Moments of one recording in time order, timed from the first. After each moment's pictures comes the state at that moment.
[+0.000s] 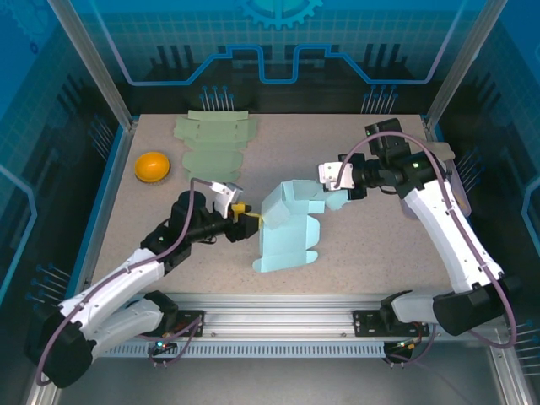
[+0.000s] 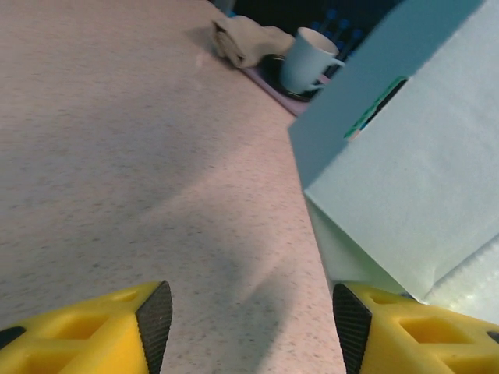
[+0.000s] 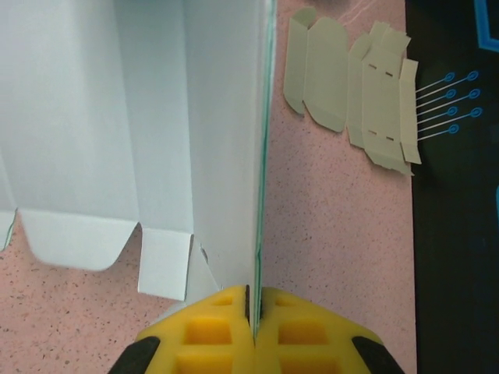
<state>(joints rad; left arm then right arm) -0.53 0.93 0.59 -0.03 0.39 -0.29 0.34 1.32 1.49 -1.08 -0.47 -1.30</state>
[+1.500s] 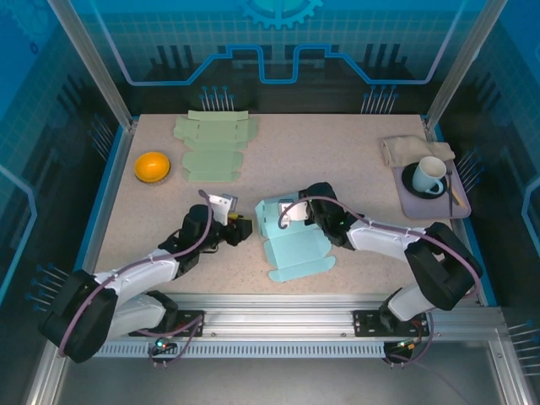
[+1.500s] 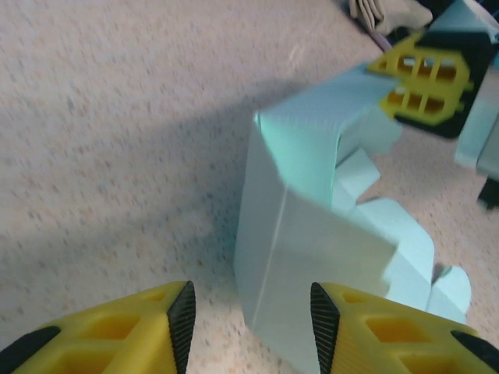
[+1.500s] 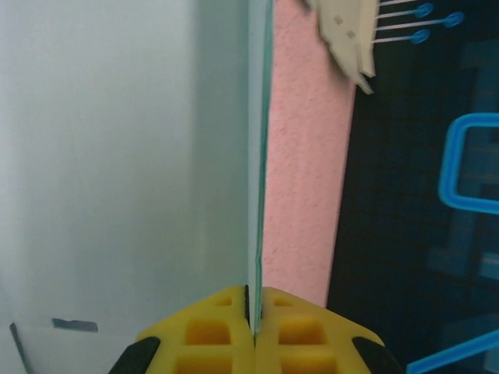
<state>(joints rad) -0.49 1.14 0.37 0.30 0.22 -0.37 0.67 1.50 0.69 0.27 0.27 -1.30</state>
